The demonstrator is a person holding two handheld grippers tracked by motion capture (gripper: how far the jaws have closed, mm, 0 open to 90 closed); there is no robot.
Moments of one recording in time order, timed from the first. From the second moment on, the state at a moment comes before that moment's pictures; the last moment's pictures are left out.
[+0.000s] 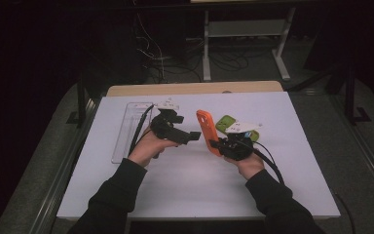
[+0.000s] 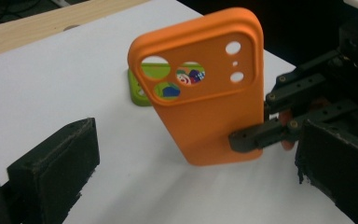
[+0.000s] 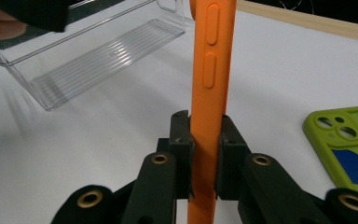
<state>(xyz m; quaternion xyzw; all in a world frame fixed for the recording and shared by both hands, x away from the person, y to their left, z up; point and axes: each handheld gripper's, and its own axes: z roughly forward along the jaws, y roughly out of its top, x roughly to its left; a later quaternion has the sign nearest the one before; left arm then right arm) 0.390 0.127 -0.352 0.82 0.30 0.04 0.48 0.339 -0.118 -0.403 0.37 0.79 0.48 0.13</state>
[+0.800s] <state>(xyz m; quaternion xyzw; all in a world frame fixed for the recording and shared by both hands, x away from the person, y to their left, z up) 0.407 0.090 -0.362 0.80 0.30 0.03 0.51 0.337 -0.114 -0.401 0.37 0.78 0.49 0.12</state>
